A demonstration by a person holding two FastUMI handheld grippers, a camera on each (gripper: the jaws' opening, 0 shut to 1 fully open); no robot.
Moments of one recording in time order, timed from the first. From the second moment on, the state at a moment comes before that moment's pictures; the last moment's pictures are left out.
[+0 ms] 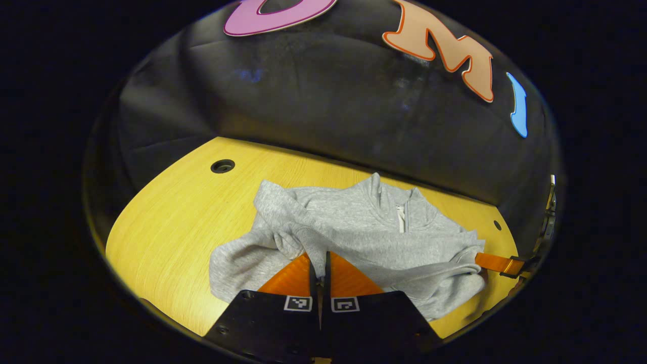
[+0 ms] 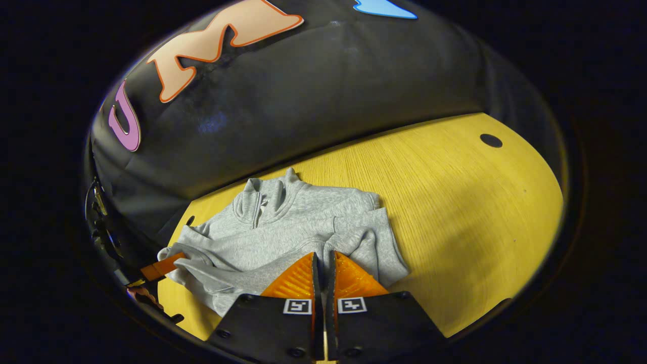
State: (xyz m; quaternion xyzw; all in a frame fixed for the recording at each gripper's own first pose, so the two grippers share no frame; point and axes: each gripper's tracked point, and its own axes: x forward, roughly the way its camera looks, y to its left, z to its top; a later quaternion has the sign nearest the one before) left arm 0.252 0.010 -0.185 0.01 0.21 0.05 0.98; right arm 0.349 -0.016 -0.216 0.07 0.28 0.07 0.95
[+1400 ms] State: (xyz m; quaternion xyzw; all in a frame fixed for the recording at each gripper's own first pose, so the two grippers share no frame) left arm 0.079 0.002 -0.052 0.07 0.09 0.04 0.99; right arm 0.166 -0.006 -0.007 0.01 0.06 0.10 0.99
